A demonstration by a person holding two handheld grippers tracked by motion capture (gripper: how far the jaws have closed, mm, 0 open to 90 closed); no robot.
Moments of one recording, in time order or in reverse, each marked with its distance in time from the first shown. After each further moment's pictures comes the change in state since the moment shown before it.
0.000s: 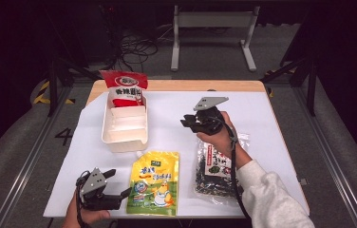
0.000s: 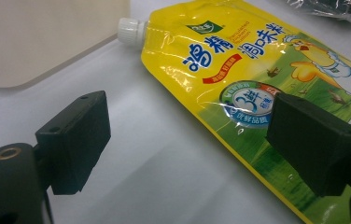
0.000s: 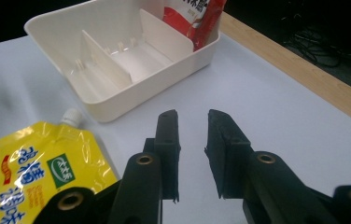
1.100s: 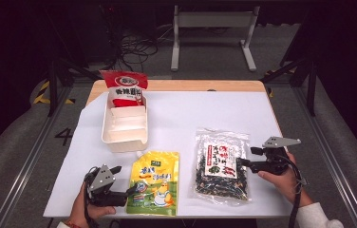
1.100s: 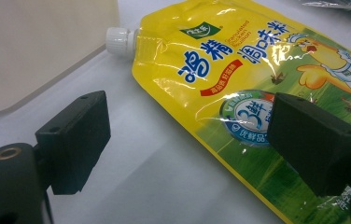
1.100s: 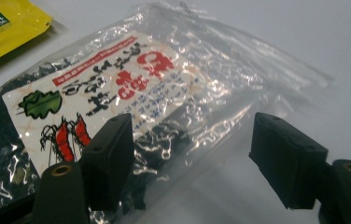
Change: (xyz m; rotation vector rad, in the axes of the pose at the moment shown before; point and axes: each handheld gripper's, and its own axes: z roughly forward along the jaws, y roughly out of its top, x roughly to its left) left arm -0.001 0.011 0.013 0.025 0.007 0.057; right arm -0.032 -0.178 -0.115 0.106 -0.119 0.301
